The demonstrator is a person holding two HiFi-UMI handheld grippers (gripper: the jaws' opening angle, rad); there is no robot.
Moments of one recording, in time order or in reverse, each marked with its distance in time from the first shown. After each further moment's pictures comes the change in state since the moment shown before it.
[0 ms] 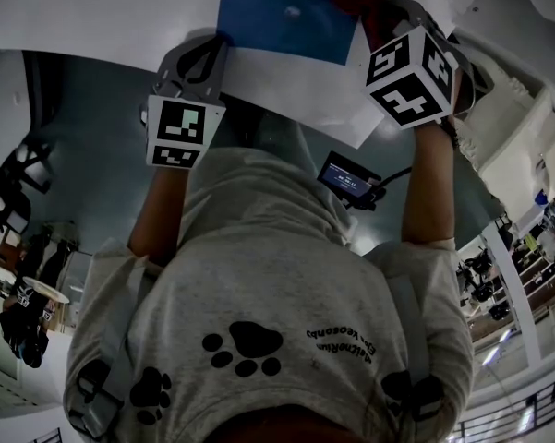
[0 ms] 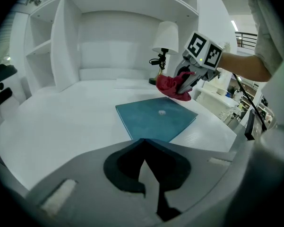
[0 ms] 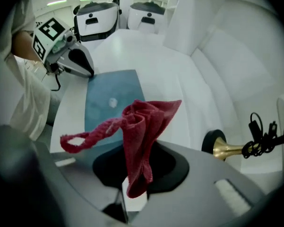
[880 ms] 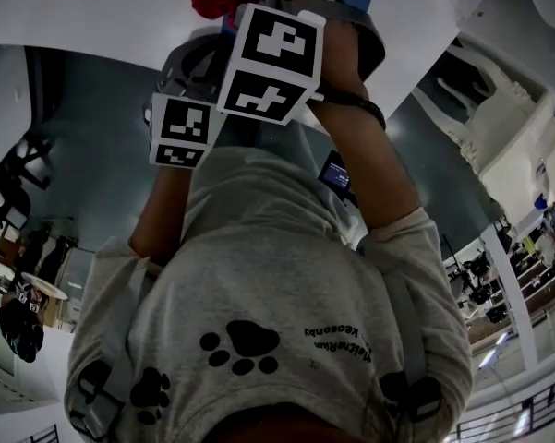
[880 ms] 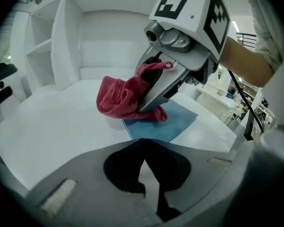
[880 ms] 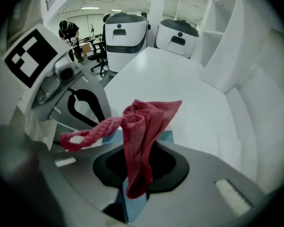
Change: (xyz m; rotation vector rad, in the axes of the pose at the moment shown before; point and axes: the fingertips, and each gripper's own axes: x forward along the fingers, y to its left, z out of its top) left arm 0.002 0.001 0.003 -0.010 0.004 -0.001; right arm 0.021 0.080 0.162 -0.260 -0.164 0.113
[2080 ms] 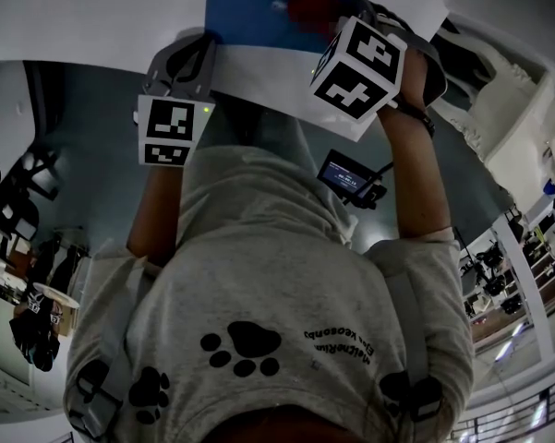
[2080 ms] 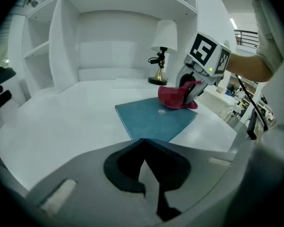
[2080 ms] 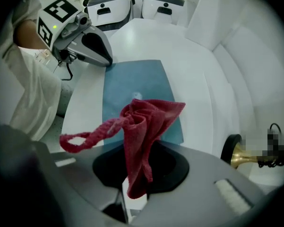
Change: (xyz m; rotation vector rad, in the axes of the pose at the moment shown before) left arm -0.001 0.002 -0.001 0.029 0.006 0.003; right arm -0.027 0.016 -0.156 0.168 0.244 0.028
